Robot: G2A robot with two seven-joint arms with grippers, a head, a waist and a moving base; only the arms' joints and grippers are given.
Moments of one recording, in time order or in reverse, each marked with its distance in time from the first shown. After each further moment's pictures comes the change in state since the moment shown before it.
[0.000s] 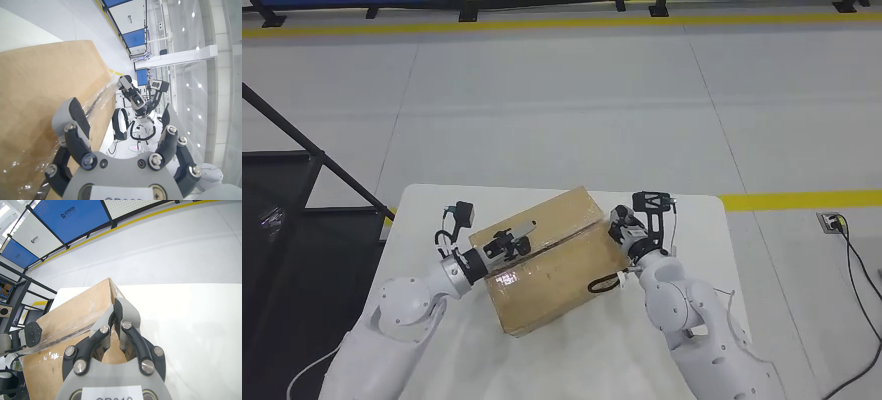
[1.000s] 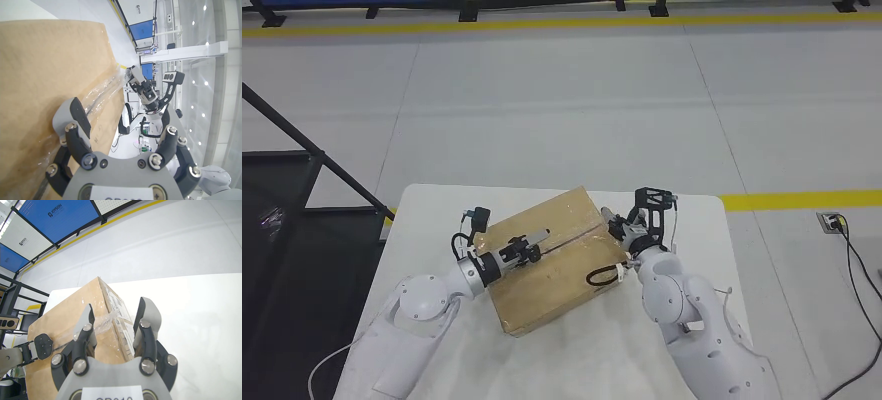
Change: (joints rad) left arm -0.046 -0.032 0.068 0.095 0.031 -0.002 -0.020; right arm 0.015 -0.024 0.016 0.022 -0.004 0.091 0.025
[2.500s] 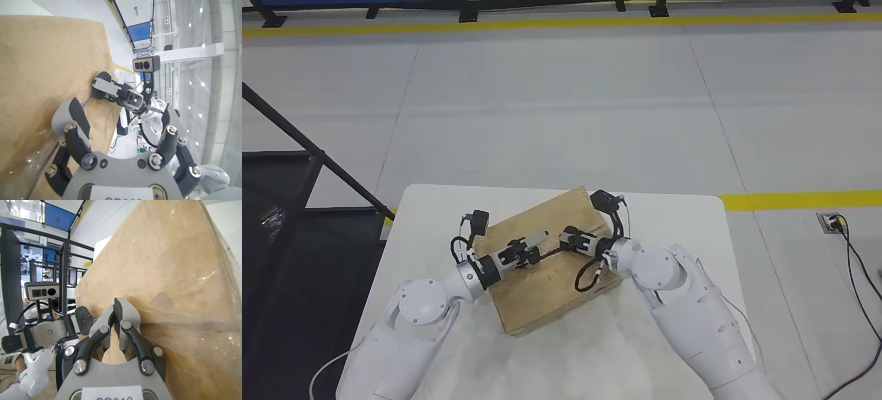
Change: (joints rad) left arm 0.032 -0.017 -0.032 -0.011 0.008 -0.016 -0.007; right arm 0.237 -0.048 -0.103 0.392 0.544 -0.292 0.298
